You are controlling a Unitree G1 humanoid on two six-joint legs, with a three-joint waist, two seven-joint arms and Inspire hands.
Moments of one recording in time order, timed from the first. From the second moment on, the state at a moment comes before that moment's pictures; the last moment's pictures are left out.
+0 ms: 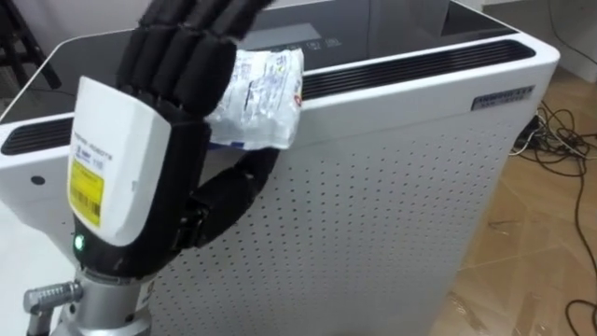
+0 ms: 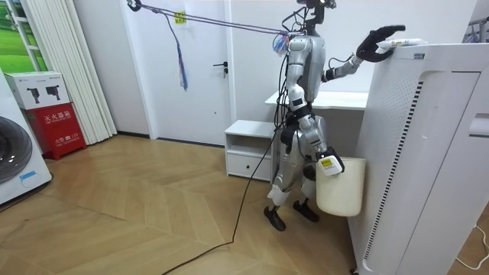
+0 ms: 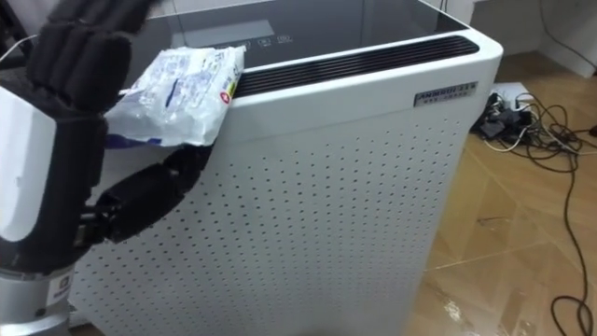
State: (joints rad) left arm 0.03 0.38 -0.07 -0.43 0.89 -0.38 0.50; right arm -0.02 -0.33 0.29 1.00 0.34 -0.06 0.21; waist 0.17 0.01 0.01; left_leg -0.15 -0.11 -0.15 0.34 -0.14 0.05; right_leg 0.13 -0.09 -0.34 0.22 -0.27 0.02
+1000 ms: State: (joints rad) left arm 0.02 0.34 -0.05 -0.46 0.26 -0.35 0.33; right arm -0.02 -0.35 0.30 0.99 0.33 -0.07 0.23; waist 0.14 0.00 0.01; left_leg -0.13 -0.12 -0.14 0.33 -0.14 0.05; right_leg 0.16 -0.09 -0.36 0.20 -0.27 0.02
